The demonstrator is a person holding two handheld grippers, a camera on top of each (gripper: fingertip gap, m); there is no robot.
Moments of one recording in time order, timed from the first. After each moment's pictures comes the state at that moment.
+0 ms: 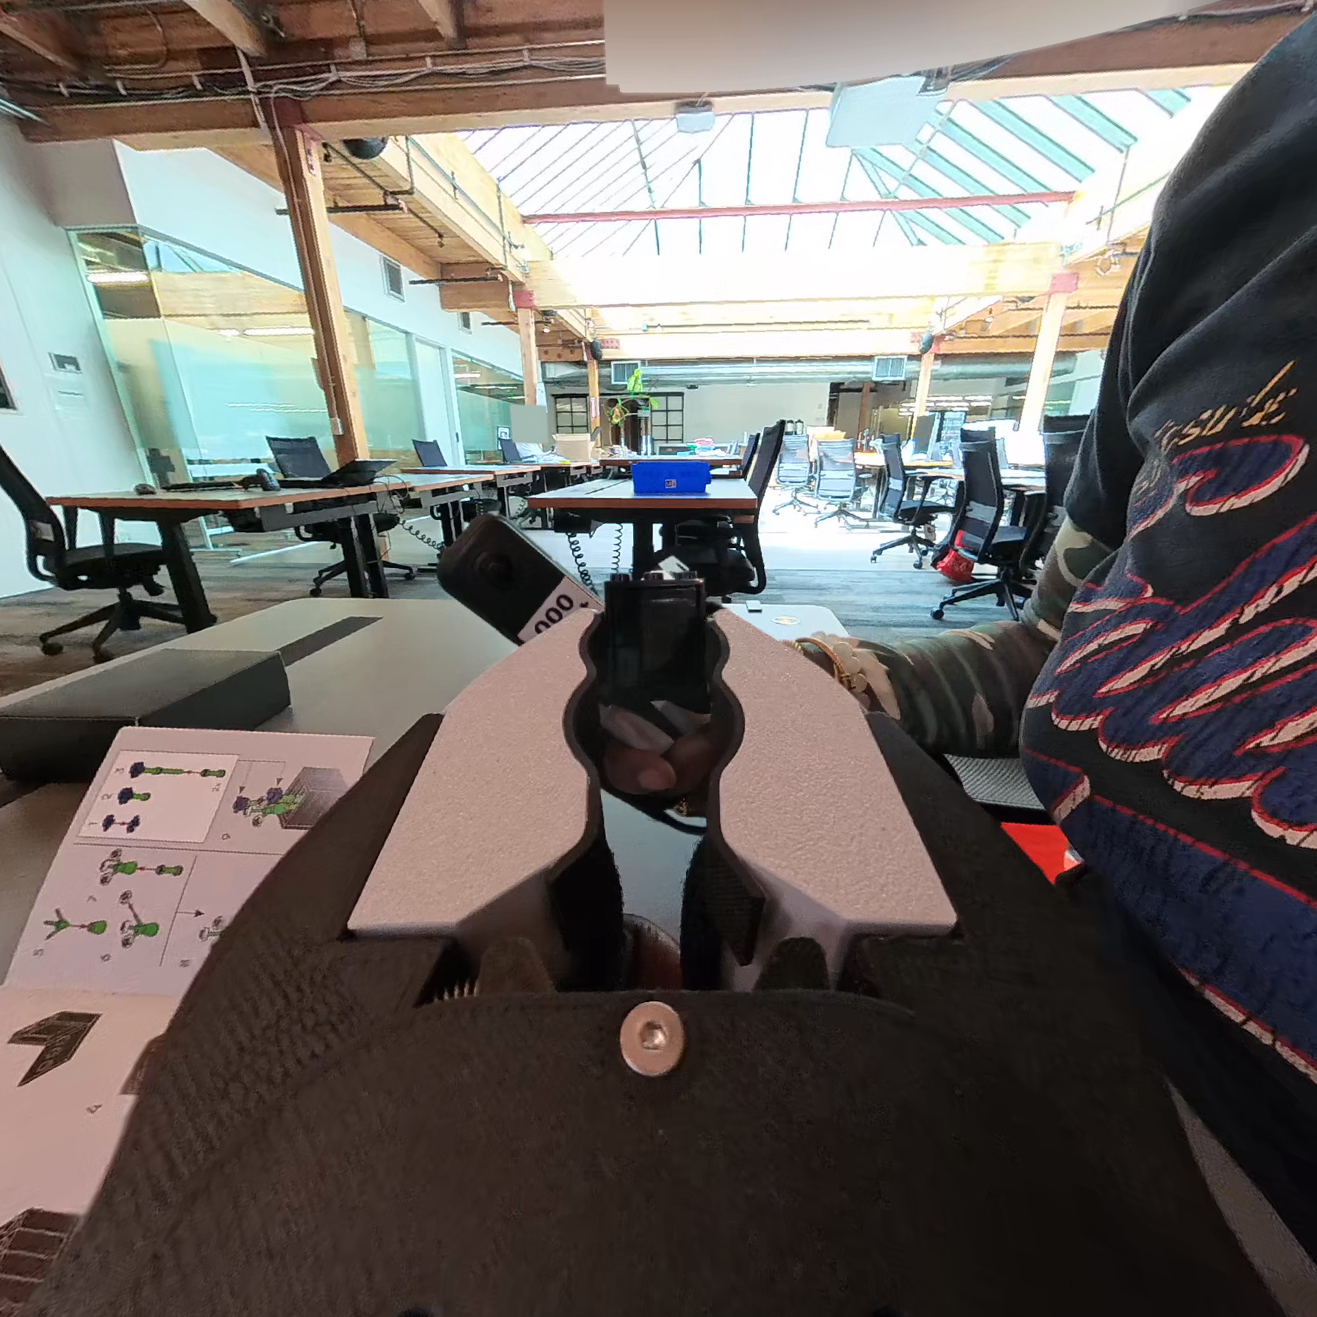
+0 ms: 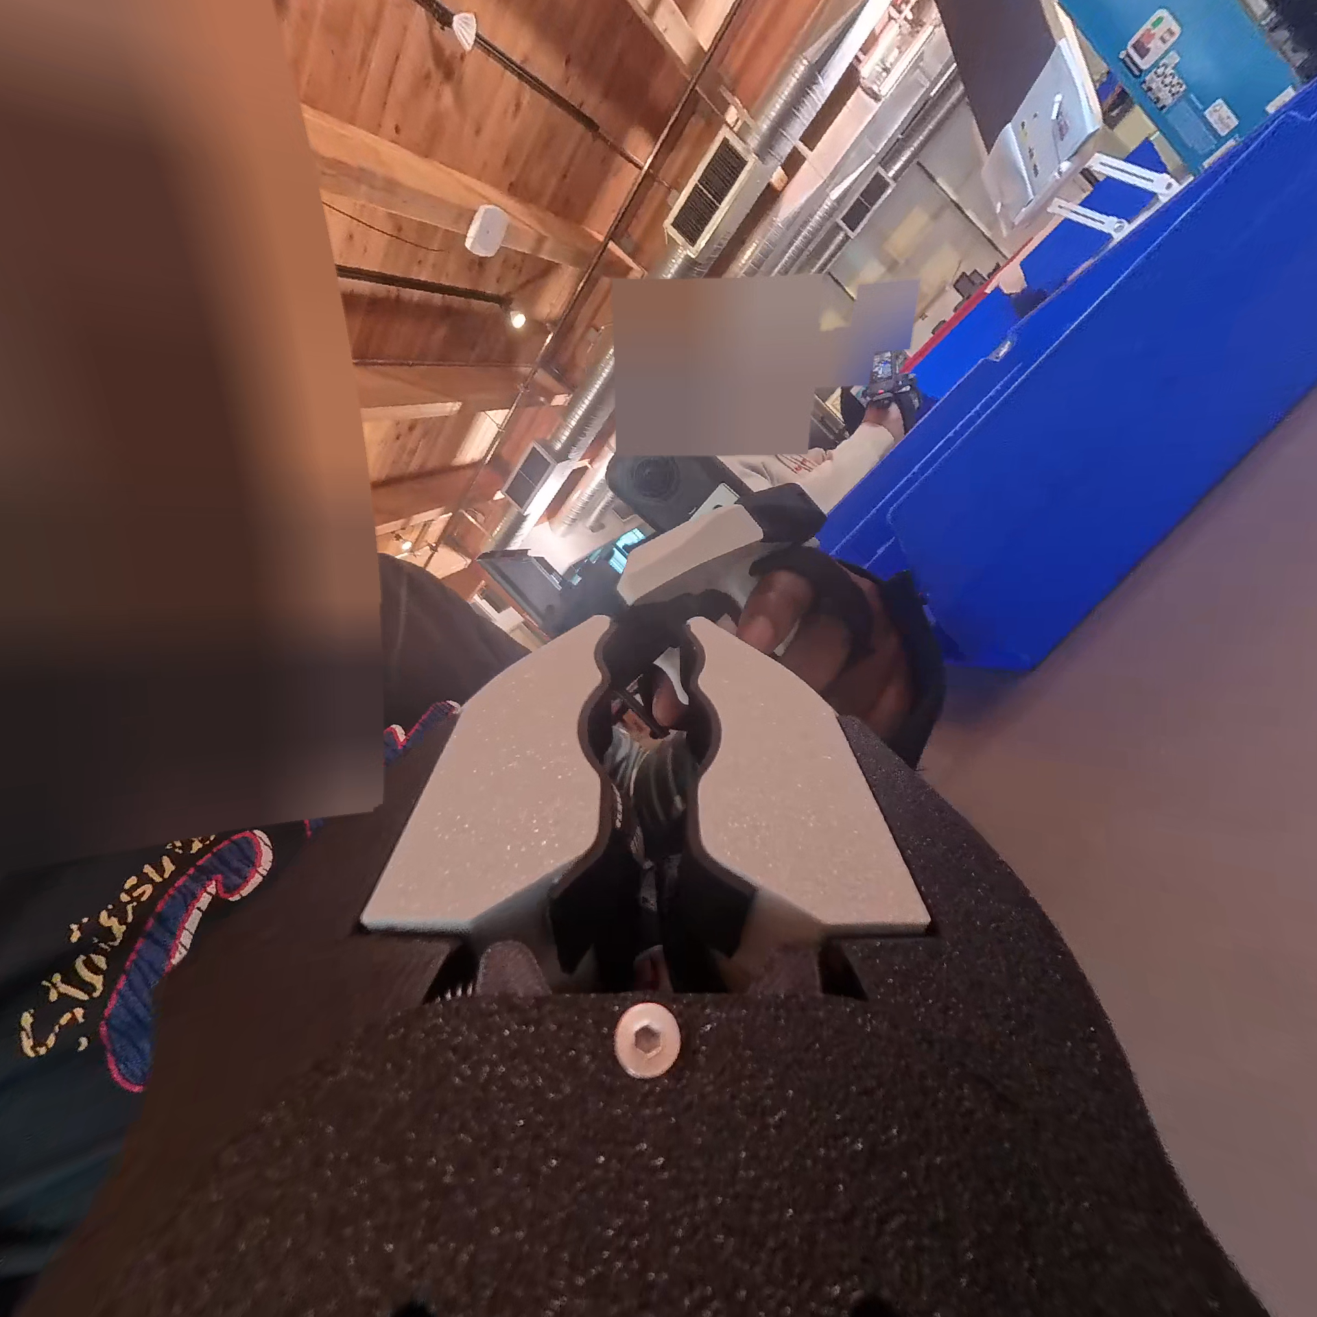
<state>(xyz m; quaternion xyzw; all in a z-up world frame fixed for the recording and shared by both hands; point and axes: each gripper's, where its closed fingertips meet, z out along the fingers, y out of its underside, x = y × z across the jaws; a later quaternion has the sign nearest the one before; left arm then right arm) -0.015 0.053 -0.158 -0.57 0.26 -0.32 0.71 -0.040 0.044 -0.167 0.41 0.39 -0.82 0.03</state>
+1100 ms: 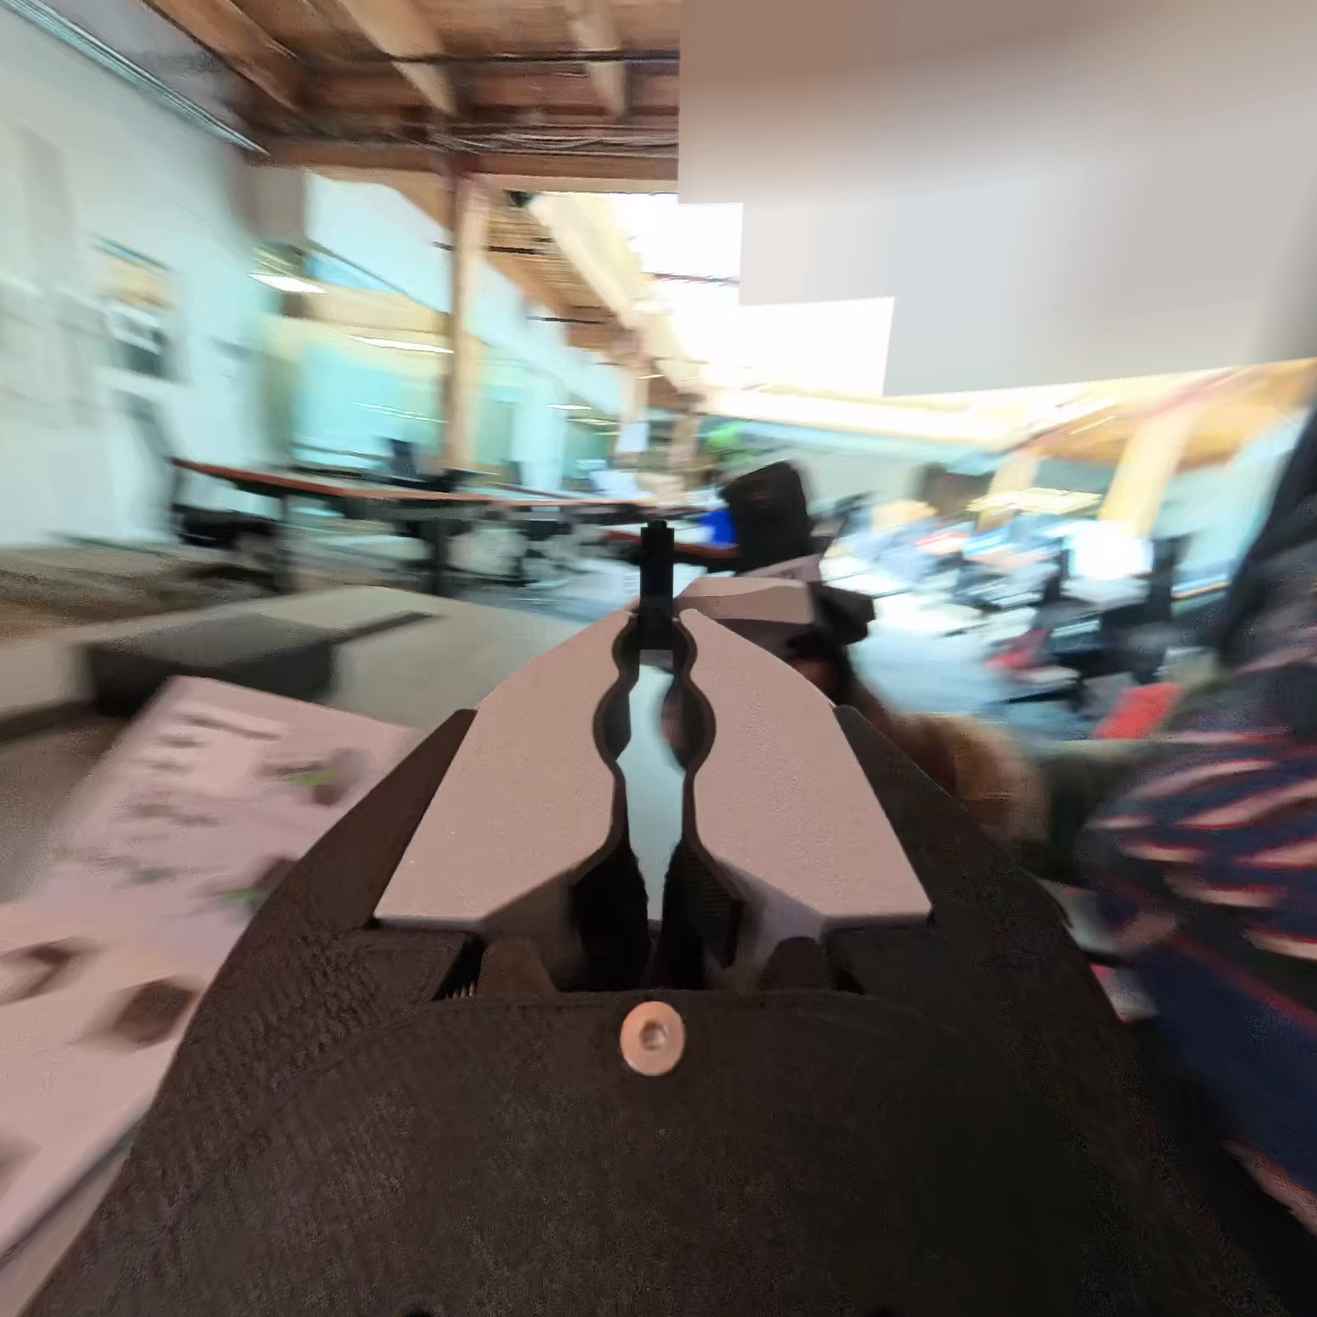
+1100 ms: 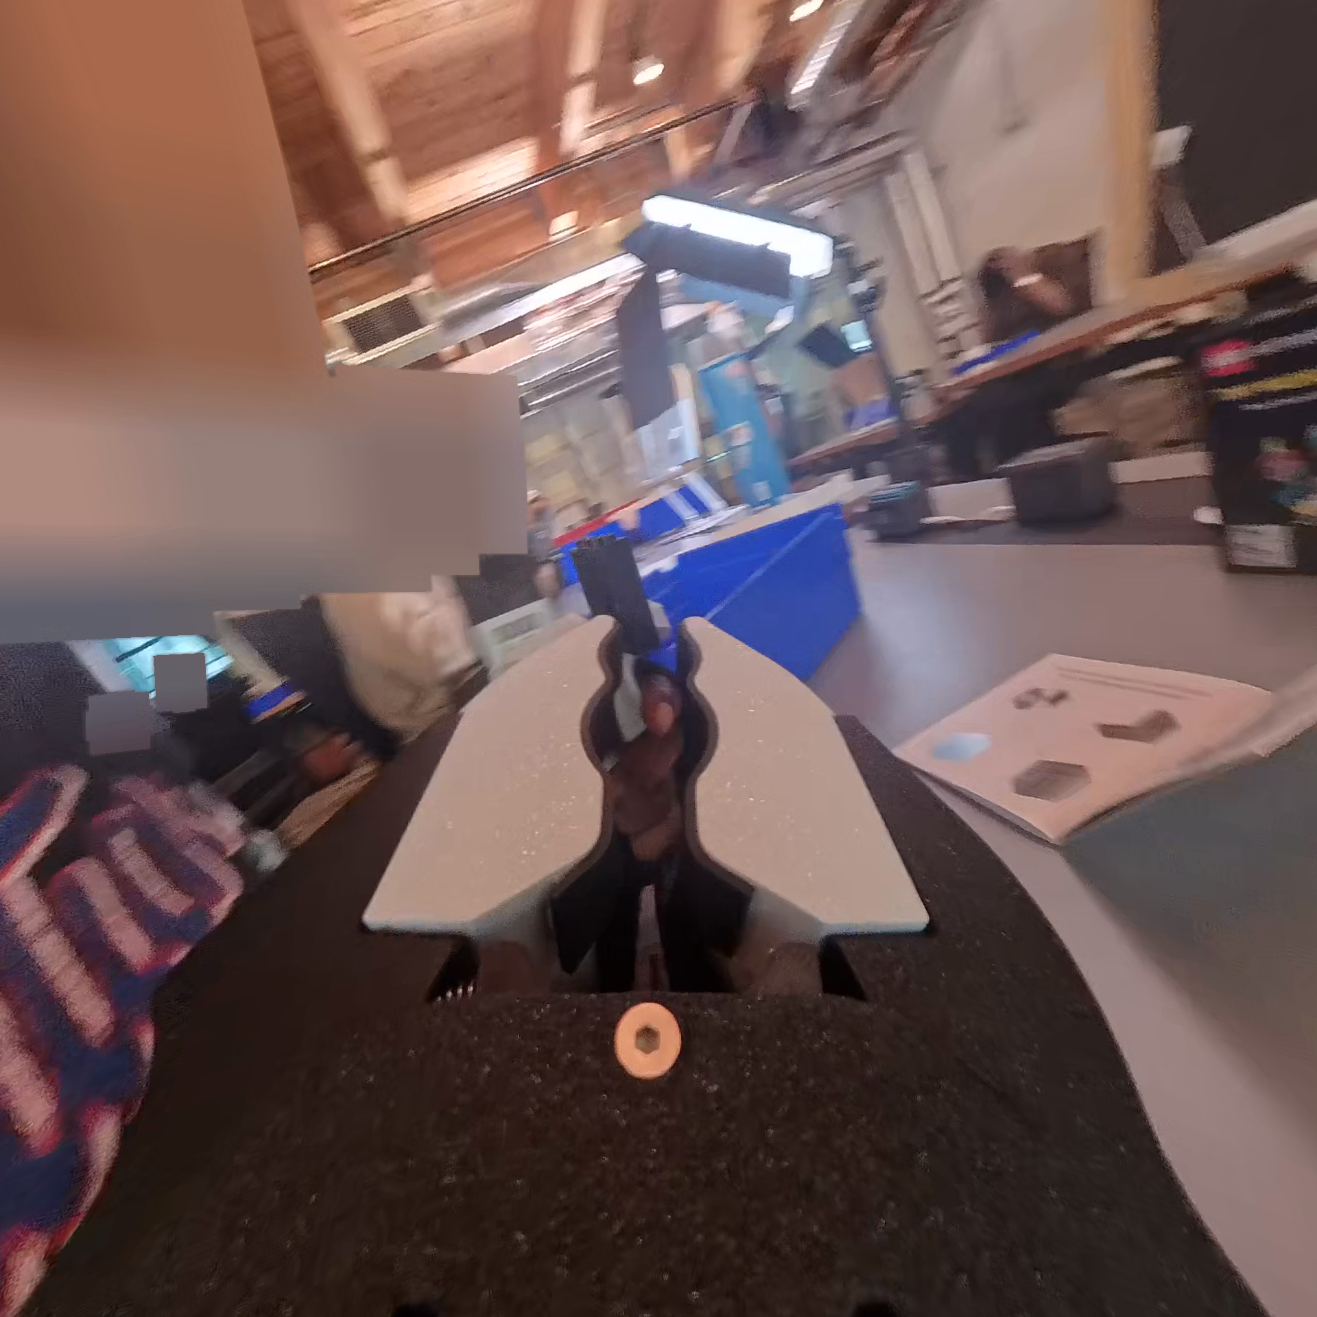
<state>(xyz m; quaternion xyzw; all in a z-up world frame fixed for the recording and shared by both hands) -0.026 0.069 -0.150 -0.58 0.16 -0.29 0.74 -0.030 0.071 -0.149 0.48 0.39 -0.72 -0.33</state>
